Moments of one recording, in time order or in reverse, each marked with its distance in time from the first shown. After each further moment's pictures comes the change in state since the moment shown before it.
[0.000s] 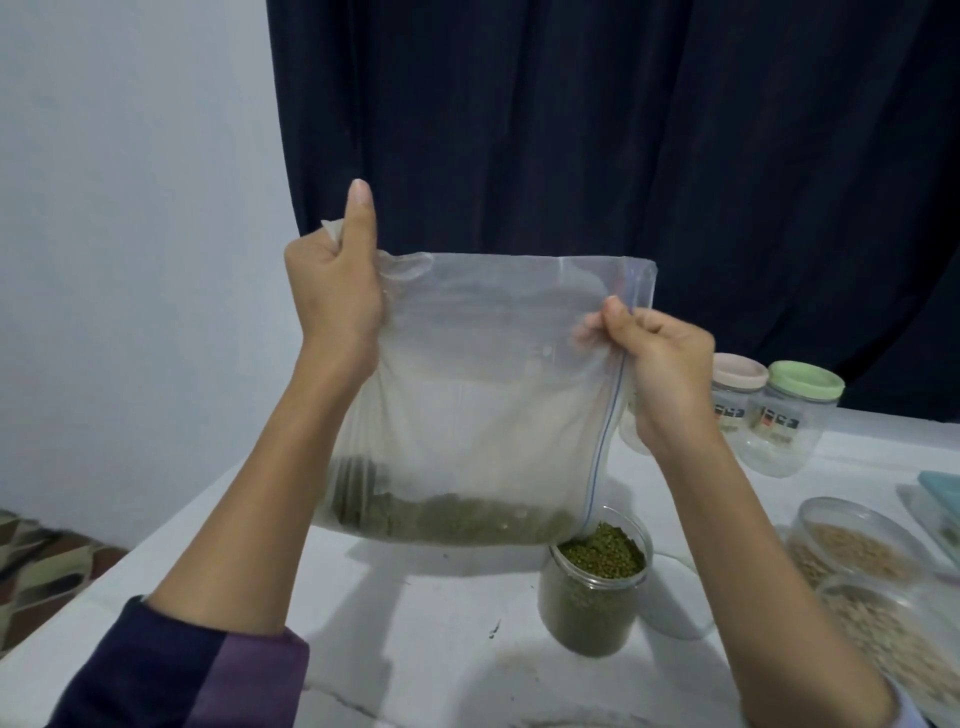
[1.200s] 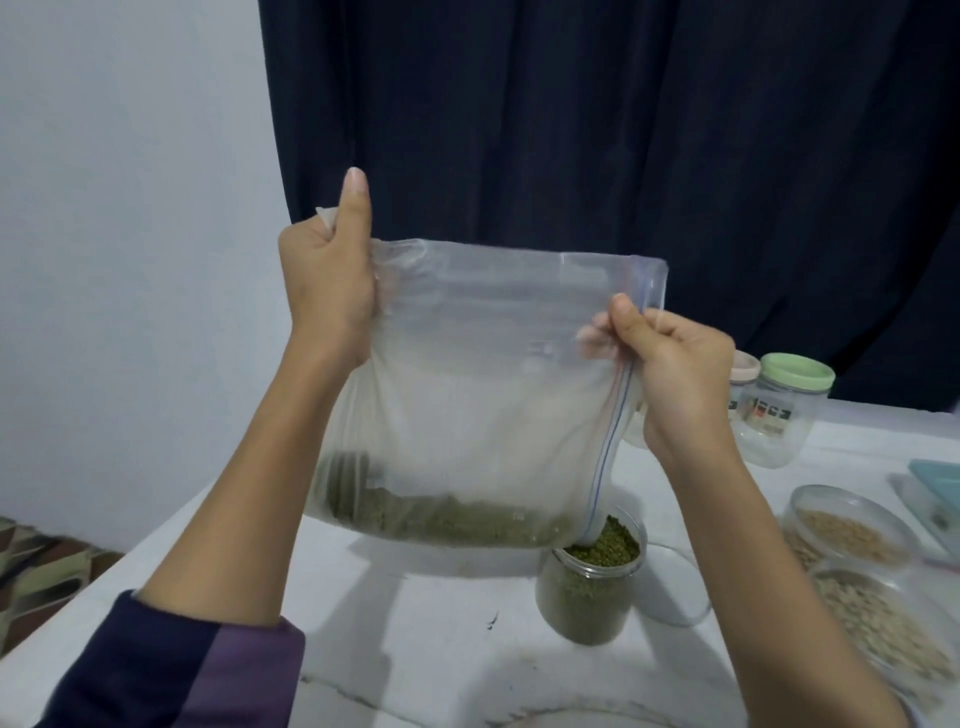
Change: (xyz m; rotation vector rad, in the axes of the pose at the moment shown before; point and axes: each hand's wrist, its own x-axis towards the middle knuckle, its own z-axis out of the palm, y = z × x) left_hand -0.003 0.010 -0.001 0.001 -0.057 -0.013; right_hand -0.020 -0.013 -0.007 0.054 0.031 -0.020
